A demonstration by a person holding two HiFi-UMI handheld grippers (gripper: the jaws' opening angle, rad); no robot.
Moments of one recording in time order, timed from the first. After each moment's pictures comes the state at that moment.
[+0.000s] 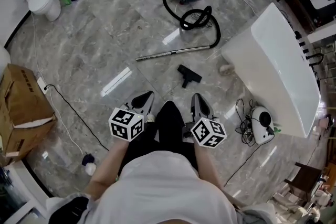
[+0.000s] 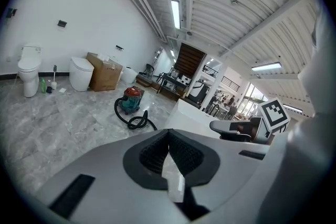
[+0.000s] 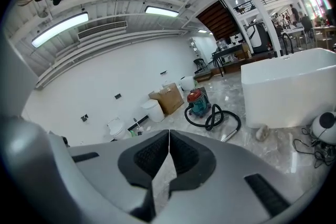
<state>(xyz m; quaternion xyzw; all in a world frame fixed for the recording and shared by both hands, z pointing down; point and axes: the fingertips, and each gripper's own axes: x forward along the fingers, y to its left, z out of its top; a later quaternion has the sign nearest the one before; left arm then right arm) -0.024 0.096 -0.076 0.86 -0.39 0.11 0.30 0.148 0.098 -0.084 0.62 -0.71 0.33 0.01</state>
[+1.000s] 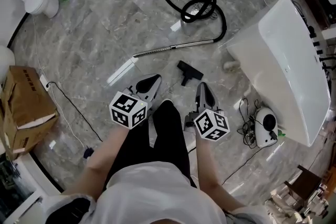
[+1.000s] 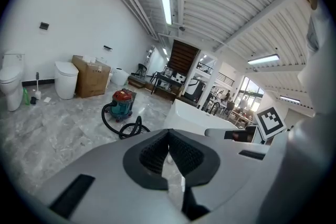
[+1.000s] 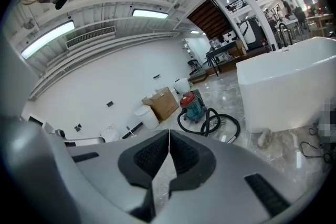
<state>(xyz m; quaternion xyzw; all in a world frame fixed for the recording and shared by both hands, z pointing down) 0.089 -0.035 -0.064 0.88 -0.37 0.13 0.27 0.252 -0.019 -0.040 0.63 -0.70 0.34 -0.02</state>
